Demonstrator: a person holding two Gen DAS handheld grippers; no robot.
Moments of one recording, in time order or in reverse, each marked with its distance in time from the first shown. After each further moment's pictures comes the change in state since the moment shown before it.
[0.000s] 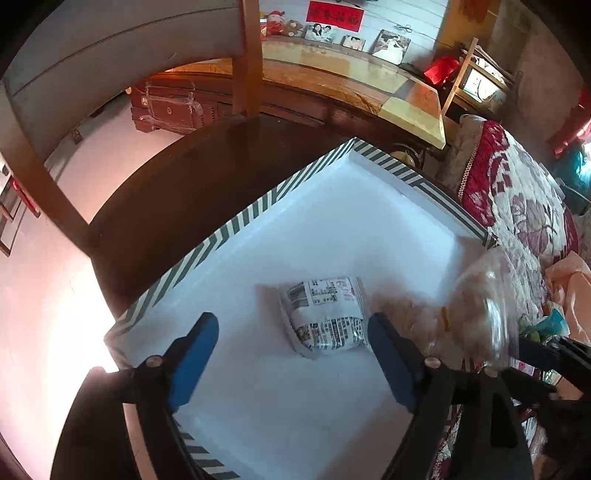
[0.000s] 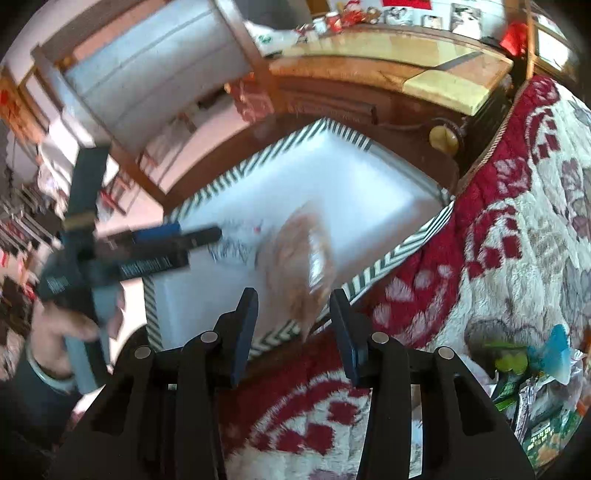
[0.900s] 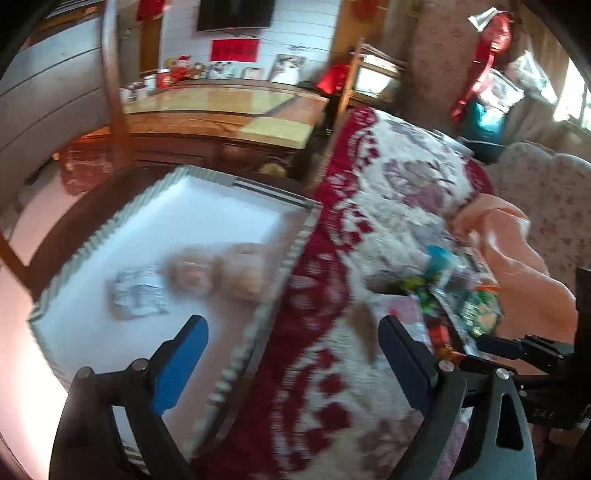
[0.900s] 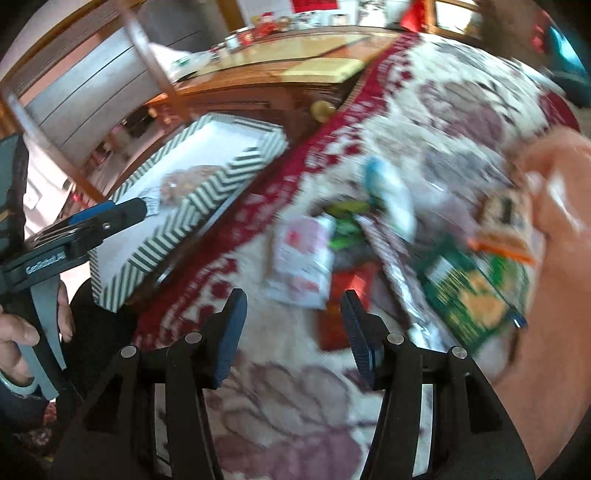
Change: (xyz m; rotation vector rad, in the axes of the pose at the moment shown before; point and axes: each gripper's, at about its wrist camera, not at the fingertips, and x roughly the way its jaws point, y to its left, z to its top) left arm -0.058 -0.136 -0.065 0.249 -0.143 -0.232; right arm -0.100 -0.087 -0.139 0.274 -0.096 -0.204
